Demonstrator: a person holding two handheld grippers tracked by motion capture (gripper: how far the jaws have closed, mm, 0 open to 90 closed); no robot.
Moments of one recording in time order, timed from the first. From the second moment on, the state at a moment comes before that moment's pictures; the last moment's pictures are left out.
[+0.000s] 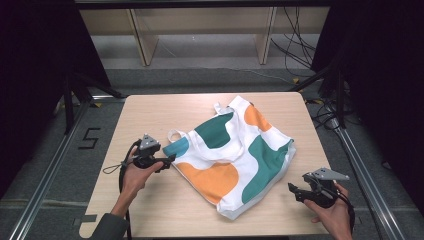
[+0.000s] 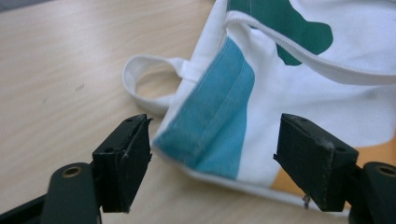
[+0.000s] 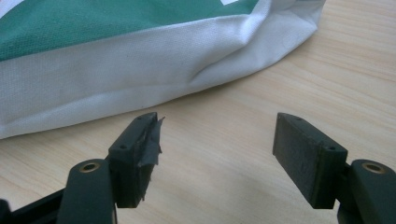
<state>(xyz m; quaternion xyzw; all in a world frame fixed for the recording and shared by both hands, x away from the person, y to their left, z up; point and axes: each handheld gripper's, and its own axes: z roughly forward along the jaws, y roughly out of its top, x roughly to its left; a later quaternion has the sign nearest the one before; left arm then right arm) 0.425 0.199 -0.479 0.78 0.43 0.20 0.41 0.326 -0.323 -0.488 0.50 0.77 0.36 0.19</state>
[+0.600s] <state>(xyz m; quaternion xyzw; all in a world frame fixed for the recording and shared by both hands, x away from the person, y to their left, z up) 0.462 0.190 -0.496 0.80 0.39 0.17 0.42 0.327 -0.325 -0.490 0.51 0.76 0.36 0.18</state>
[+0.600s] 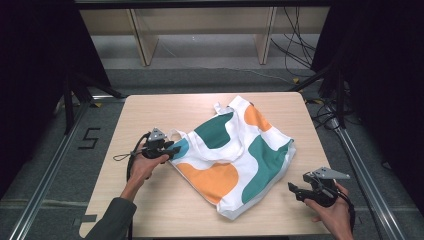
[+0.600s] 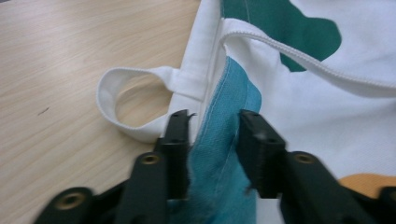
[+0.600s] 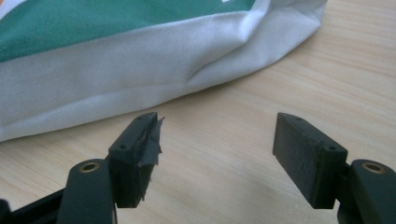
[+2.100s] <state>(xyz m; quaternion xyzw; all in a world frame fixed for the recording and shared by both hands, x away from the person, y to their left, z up) 0.353 0.202 -0.504 0.81 0.37 0.10 0.44 0.332 -0.256 -0.477 0.45 0.80 0.39 0.11</state>
